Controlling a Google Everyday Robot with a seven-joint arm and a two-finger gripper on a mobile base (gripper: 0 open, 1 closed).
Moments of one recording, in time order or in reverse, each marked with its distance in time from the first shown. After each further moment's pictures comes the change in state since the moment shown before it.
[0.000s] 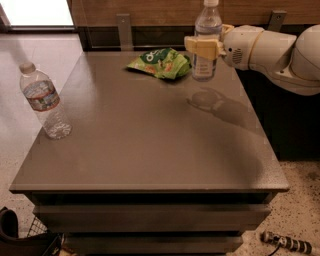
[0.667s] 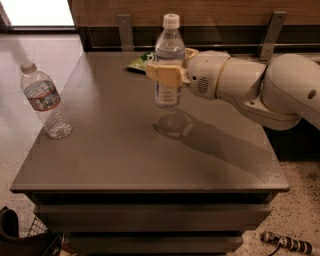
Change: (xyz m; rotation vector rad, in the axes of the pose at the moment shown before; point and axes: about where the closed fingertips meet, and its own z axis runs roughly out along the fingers) arm -0.003 0.137 0.012 -0.103 -0.025 0.074
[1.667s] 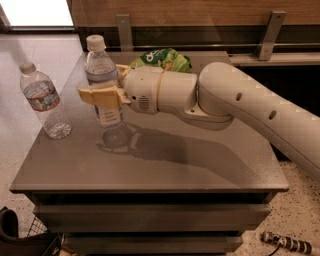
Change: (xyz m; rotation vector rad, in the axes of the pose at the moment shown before) arm 0.013 0.126 0.085 -0.338 -0.032 -0.016
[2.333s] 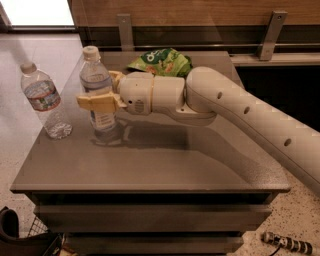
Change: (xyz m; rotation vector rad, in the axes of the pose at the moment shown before) arm 0.026 -0.009 0.024 -0.136 -0.042 -0.024
